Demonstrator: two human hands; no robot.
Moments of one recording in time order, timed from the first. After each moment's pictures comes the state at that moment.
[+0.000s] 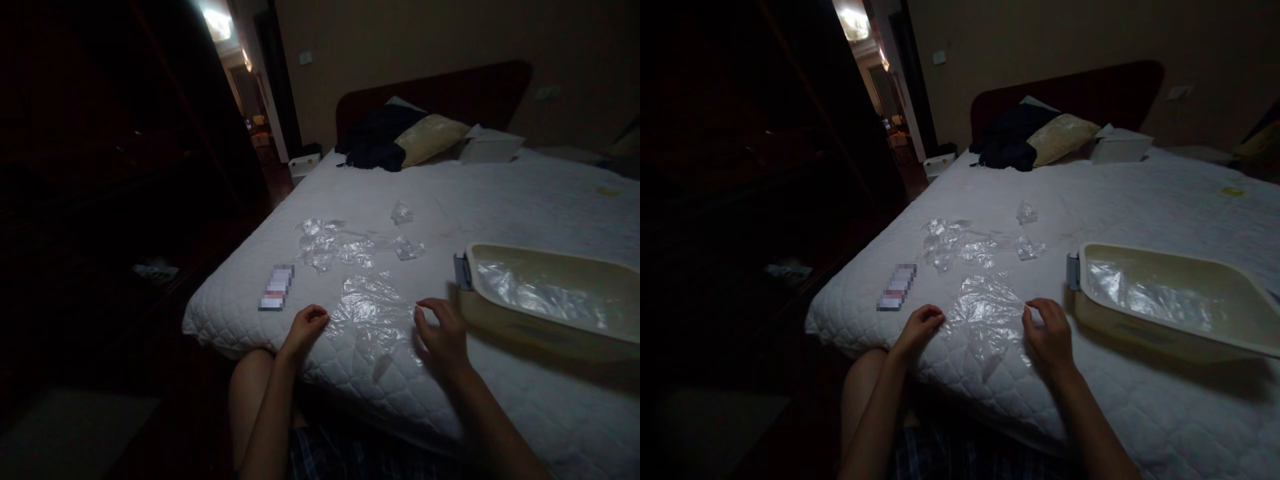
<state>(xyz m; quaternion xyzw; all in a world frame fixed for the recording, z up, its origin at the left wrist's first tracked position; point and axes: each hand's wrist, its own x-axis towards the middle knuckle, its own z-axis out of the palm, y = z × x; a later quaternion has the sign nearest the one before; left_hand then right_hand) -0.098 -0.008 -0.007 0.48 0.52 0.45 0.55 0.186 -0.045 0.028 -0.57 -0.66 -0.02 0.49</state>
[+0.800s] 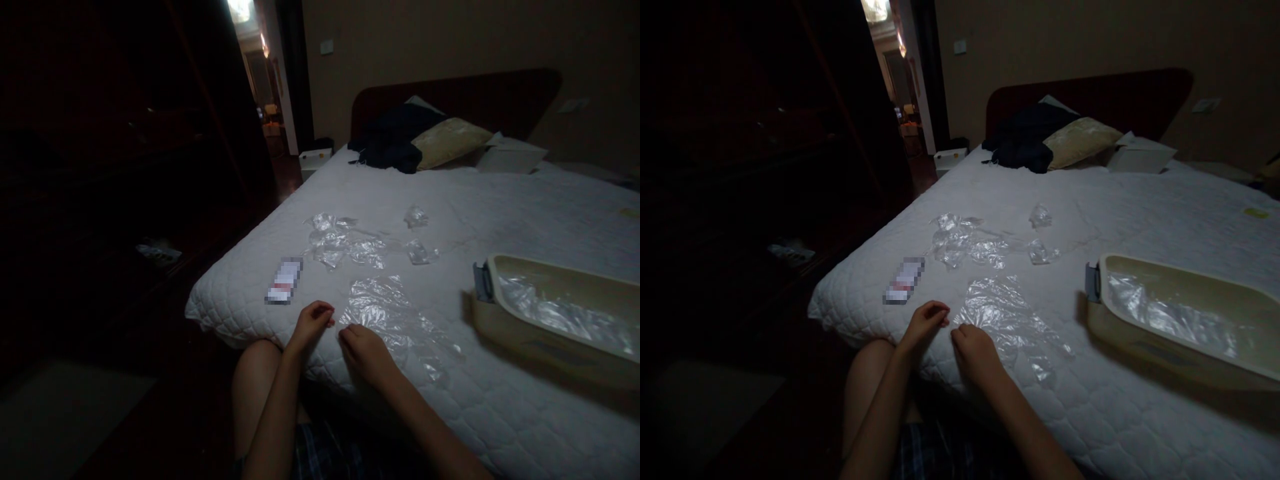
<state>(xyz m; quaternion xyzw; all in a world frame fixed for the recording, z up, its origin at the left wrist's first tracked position) -0.104 -0.009 -0.013 0.47 0.49 0.49 0.54 0.055 -0.055 0.022 -0.46 -0.87 0.09 0.17</state>
